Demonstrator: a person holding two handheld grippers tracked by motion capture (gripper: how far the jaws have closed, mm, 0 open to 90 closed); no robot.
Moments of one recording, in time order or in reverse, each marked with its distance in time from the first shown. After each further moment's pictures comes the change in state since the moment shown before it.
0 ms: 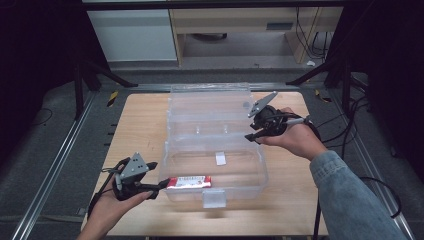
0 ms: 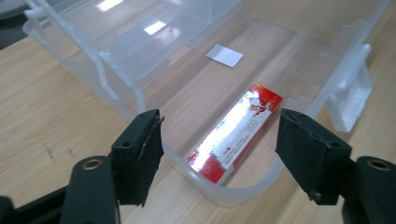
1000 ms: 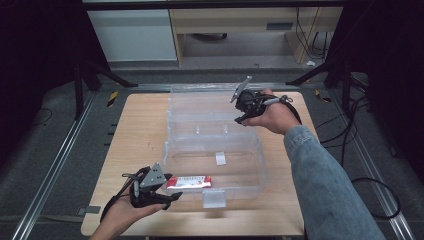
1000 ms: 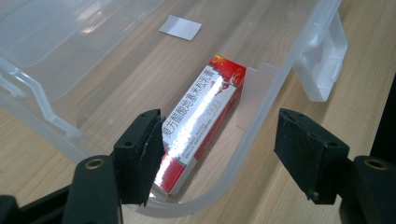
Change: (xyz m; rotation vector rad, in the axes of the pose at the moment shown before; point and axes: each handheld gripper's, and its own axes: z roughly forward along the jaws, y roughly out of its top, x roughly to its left) left arm -0.020 -0.012 0.035 0.074 -0.107 0.081; right arm -0.035 0.050 0.043 0.105 -0.090 -0.097
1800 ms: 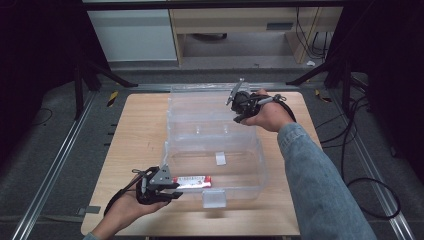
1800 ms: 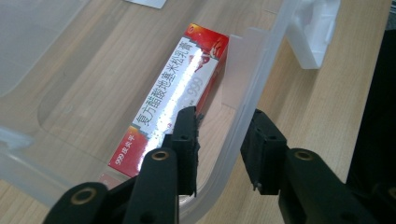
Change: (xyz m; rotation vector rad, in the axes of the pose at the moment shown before) left arm 0.008 0.006 0.015 0.152 -0.128 0.096; right arm -0.003 0.006 0.017 0.049 0.016 -0.055
